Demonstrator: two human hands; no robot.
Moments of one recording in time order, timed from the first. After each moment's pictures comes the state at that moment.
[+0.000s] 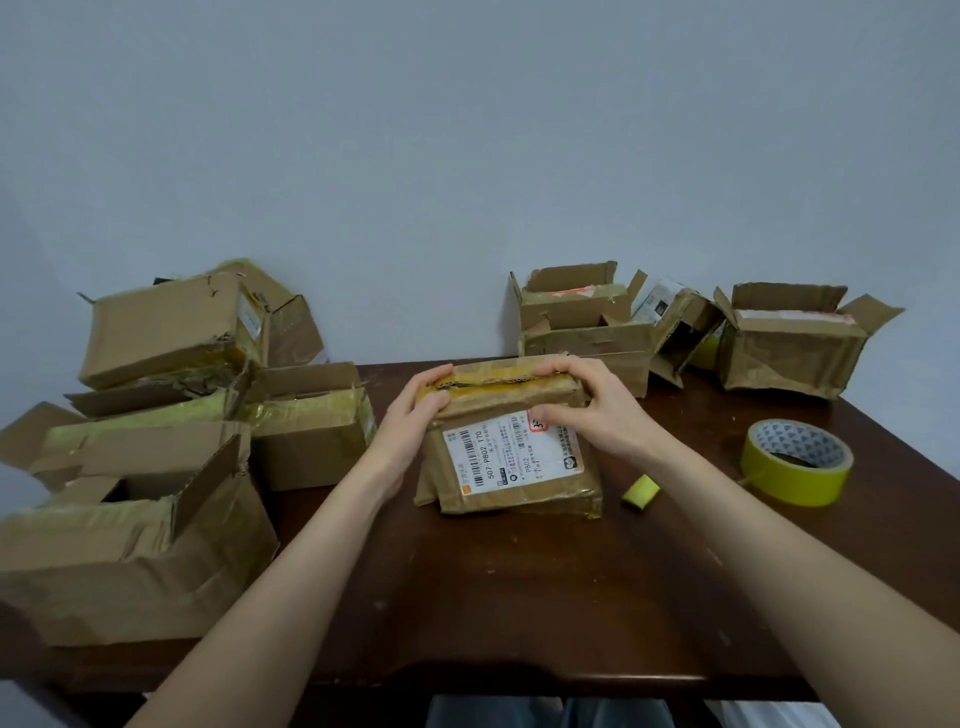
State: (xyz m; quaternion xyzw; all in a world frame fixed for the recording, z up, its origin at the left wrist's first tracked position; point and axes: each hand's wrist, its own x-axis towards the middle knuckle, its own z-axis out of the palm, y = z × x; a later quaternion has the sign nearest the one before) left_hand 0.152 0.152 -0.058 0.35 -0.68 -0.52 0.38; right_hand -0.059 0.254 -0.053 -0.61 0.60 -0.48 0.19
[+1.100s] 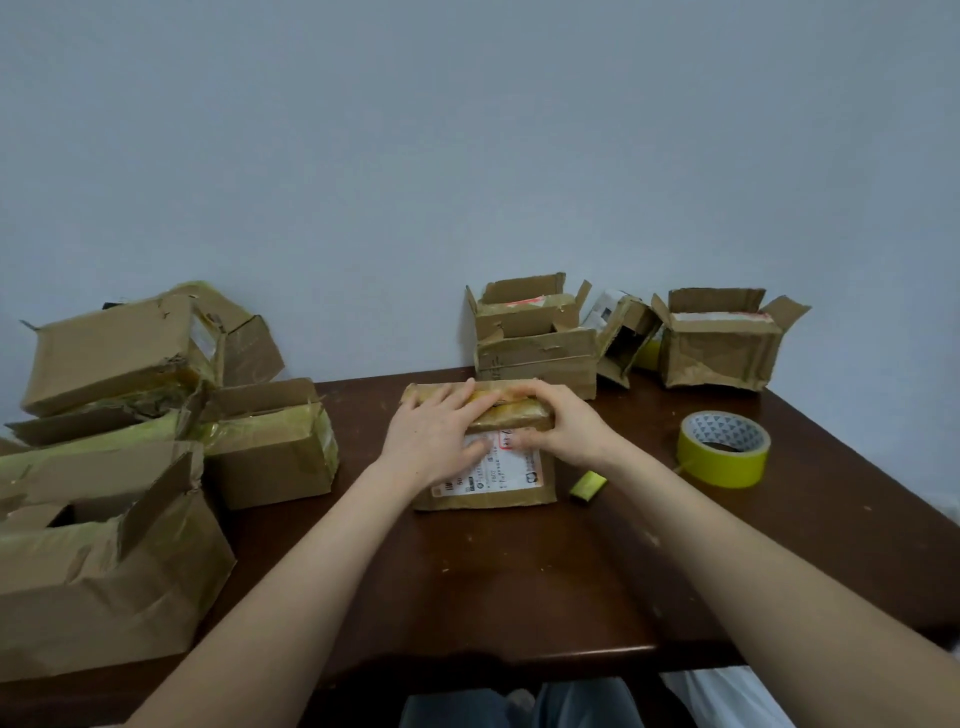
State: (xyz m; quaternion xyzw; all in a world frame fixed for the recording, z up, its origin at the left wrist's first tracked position) left_hand 0.098 0.178 -0.048 0.32 -0.94 0.13 0.06; right_hand -0.080 0.265 -0.074 -0.61 0.66 -0.40 0.17
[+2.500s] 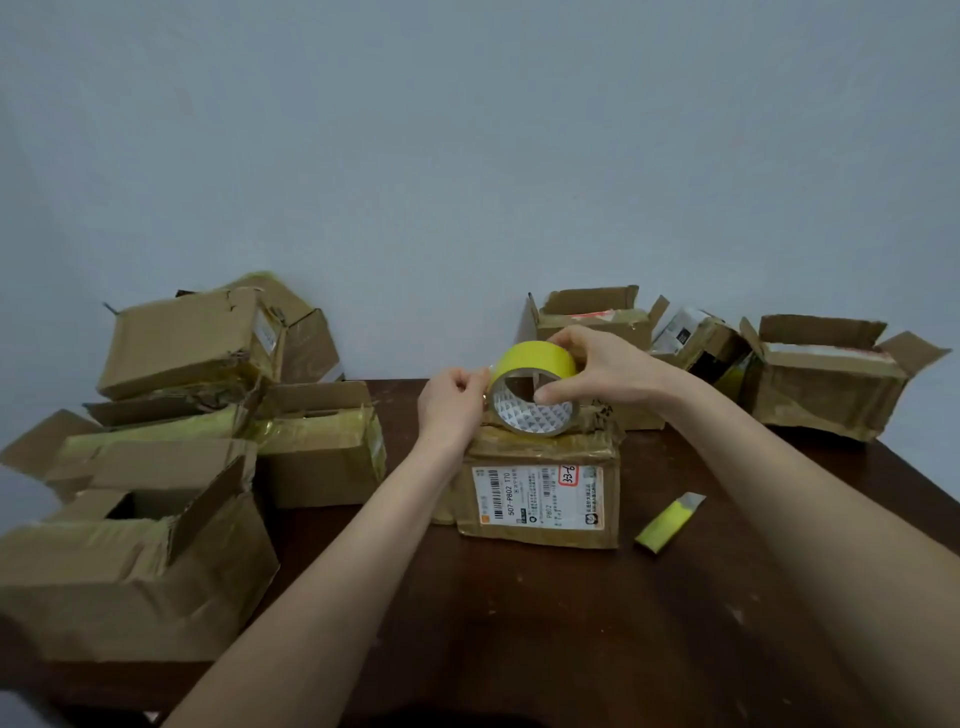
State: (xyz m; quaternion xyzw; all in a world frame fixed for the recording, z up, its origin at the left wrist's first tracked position) left_hand 0.092 0.144 -0.026 0.47 -0.66 -0.35 0.47; right_hand -0.075 0.217 0.023 -0.66 0.66 -0.33 0.18
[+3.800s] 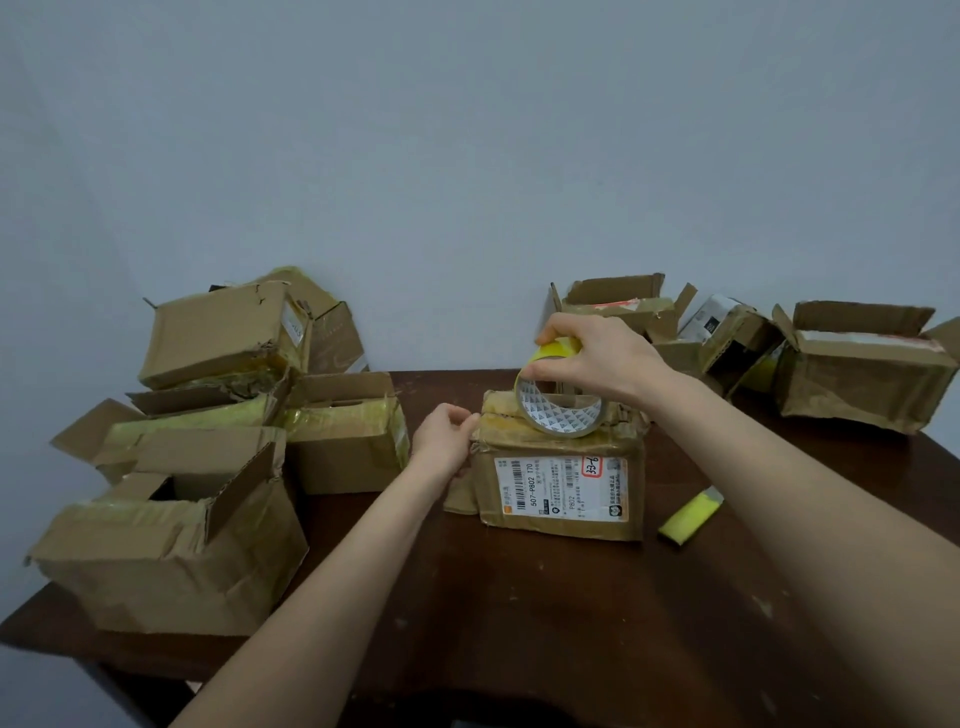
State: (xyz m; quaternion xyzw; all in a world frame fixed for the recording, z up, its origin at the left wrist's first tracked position) left_hand 0.130 0.125 -0.071 0.55 -0.65 -0.41 0.33; right_hand -0.049 0.210 0.021 -0.66 0.68 -0.31 0.04
